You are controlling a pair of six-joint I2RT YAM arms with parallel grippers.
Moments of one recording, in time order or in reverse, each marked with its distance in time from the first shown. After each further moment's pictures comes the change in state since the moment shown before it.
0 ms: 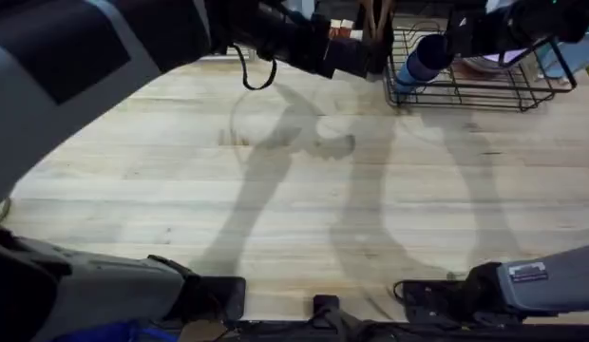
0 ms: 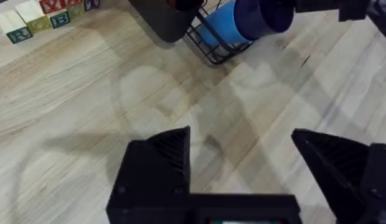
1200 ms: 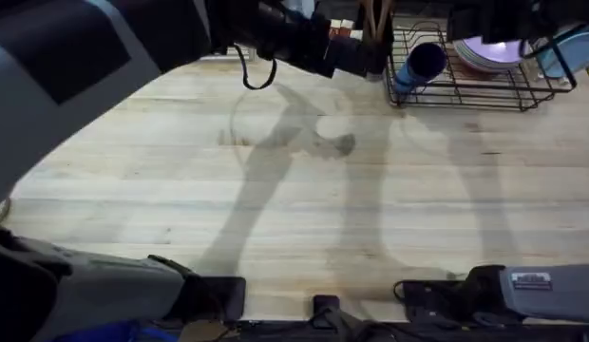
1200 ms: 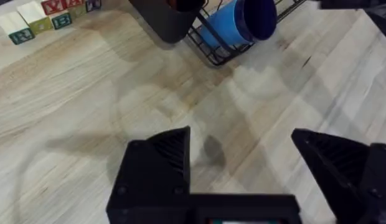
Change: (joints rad) left arm 0.000 0.000 0.000 0.006 -0.006 0.000; right arm 0.000 -0.111 0.000 -0.017 0.000 0.000
